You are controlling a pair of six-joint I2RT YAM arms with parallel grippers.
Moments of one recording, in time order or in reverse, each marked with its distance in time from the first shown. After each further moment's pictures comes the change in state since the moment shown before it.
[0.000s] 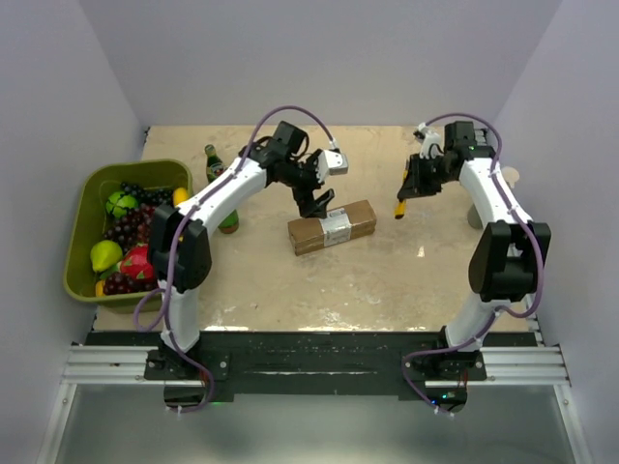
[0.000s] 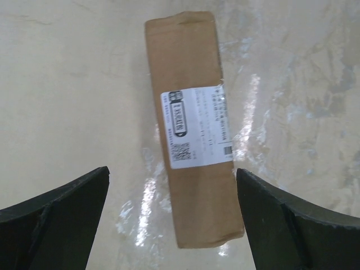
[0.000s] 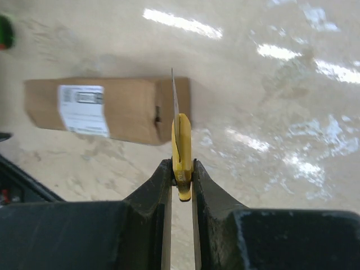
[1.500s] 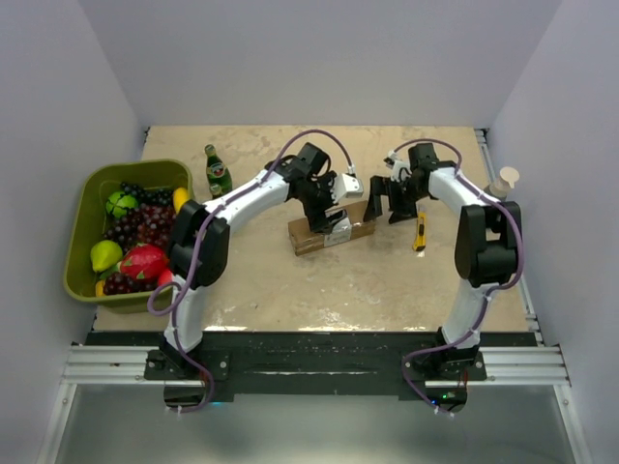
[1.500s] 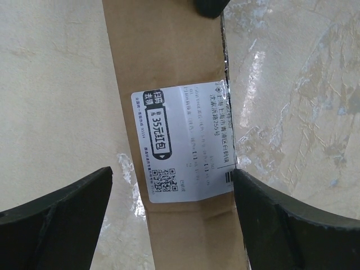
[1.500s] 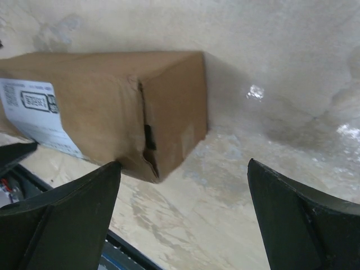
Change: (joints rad) left arm -0.103 0.127 -0.014 0.019 -0.159 -0.007; right arm 0.129 0.140 -0.161 0.126 0.041 0.091
